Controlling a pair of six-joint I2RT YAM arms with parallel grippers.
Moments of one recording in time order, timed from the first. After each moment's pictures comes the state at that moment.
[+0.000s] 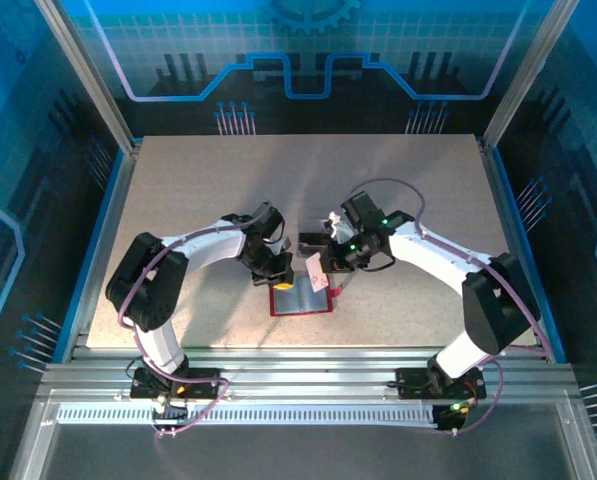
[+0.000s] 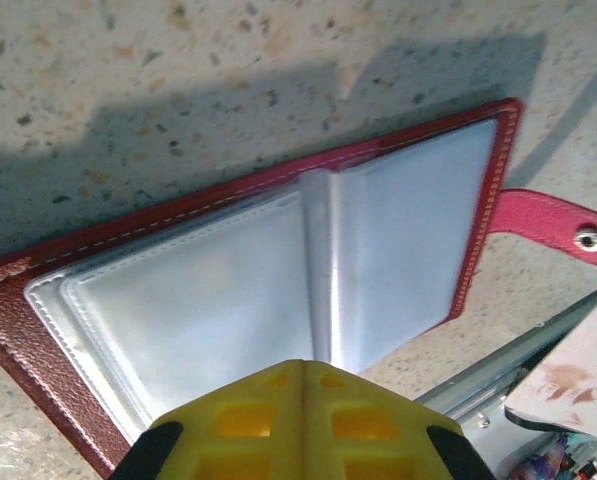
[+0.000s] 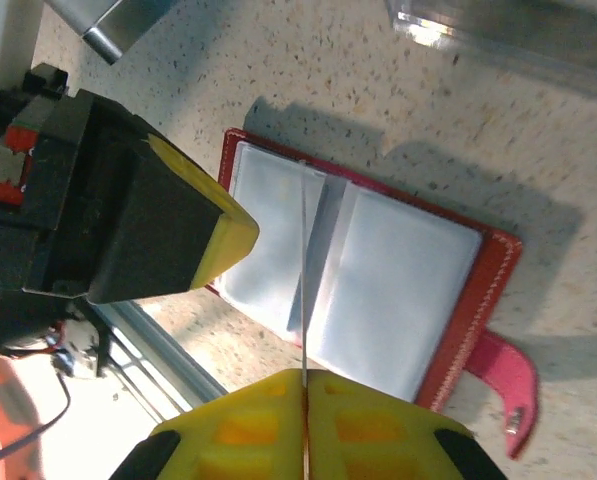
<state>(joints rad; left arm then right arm) -0.51 1.77 1.09 -0.70 0.55 -0.61 0.55 1.58 1.11 -0.71 -0.51 0.35</state>
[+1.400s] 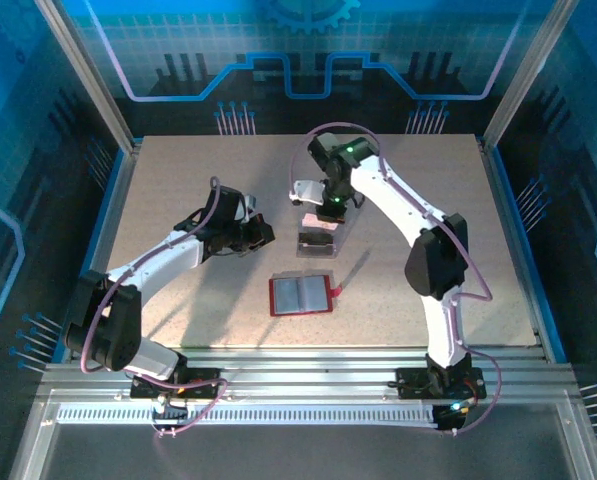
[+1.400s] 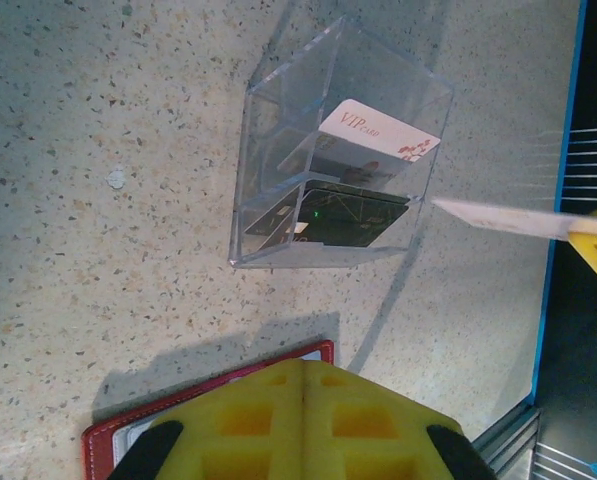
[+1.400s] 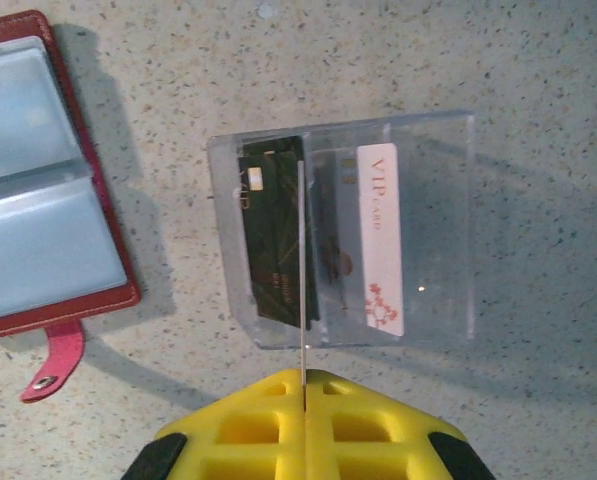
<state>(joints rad) -0.33 1.47 0.93 -0.30 0.44 -0.80 0.55 2.11 2.09 -1.33 -0.11 -0.84</state>
